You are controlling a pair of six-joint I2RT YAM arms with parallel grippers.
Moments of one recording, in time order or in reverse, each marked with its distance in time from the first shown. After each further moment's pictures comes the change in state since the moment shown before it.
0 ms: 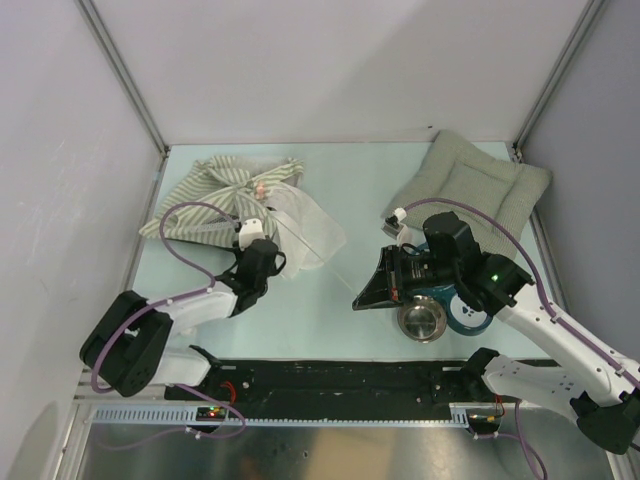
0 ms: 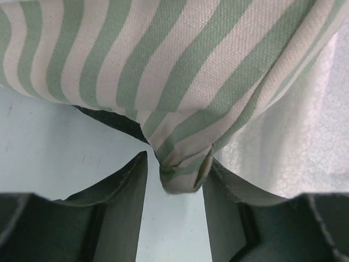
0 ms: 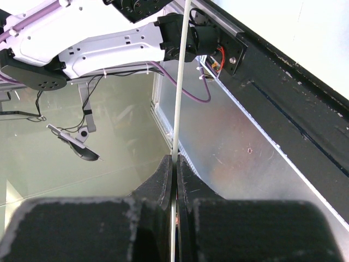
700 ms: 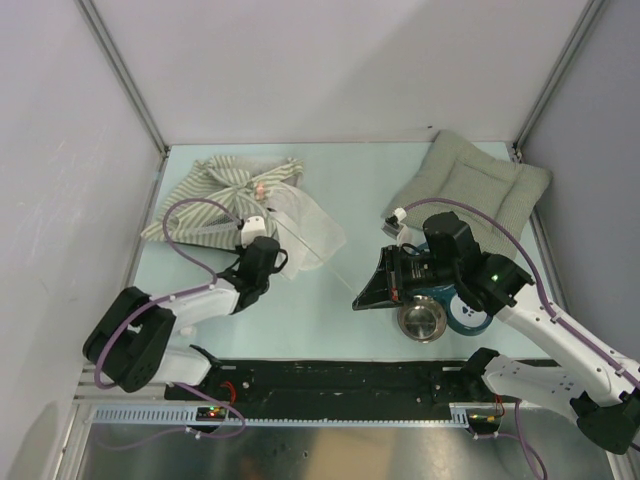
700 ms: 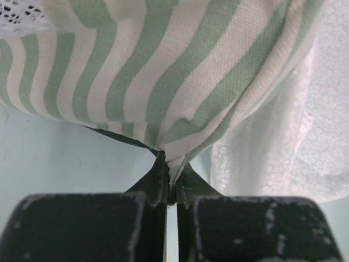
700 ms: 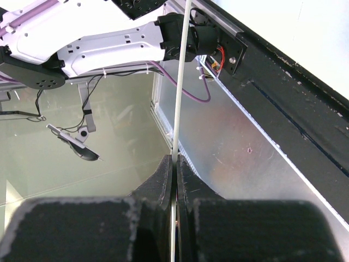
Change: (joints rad) left arm 0.000 0.026 0.026 0.003 -0.005 0.018; right arm 0.000 0.000 0.000 -0.001 0.000 0.000
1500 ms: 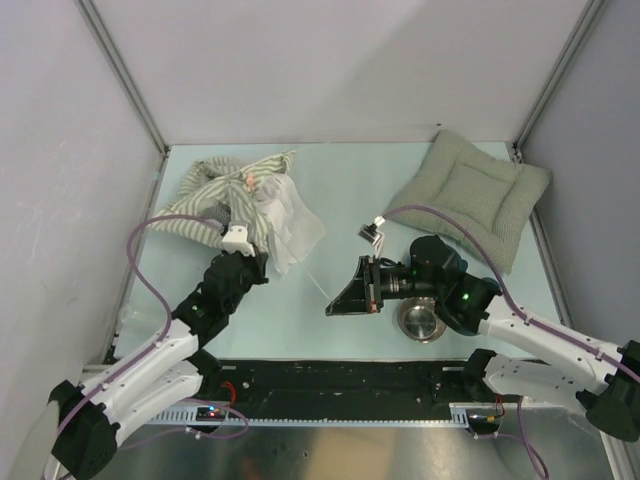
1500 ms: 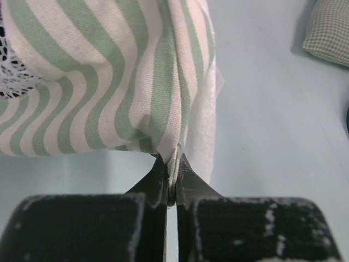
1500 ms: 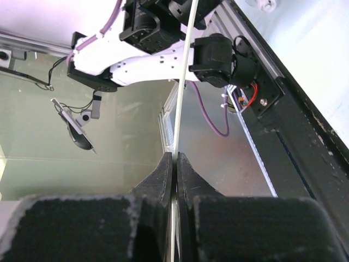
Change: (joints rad) left arm -0.001 -0.563 -0.117 -0.122 0.332 0.134; right arm 0.157 0.008 -0.240 0.589 0.069 0.048
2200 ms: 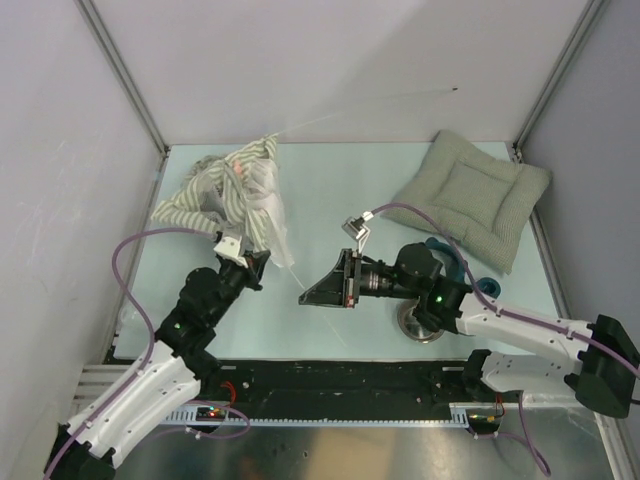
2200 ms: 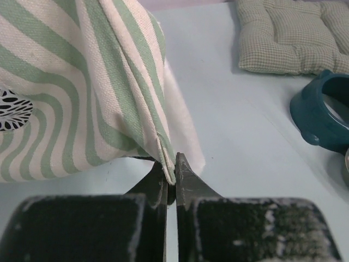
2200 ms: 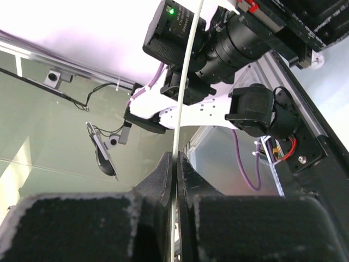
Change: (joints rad) left arm 0.013 -0.267 -0.043 0.010 0.206 0.165; right arm 0.106 0.130 -0.028 0.426 0.157 0.121
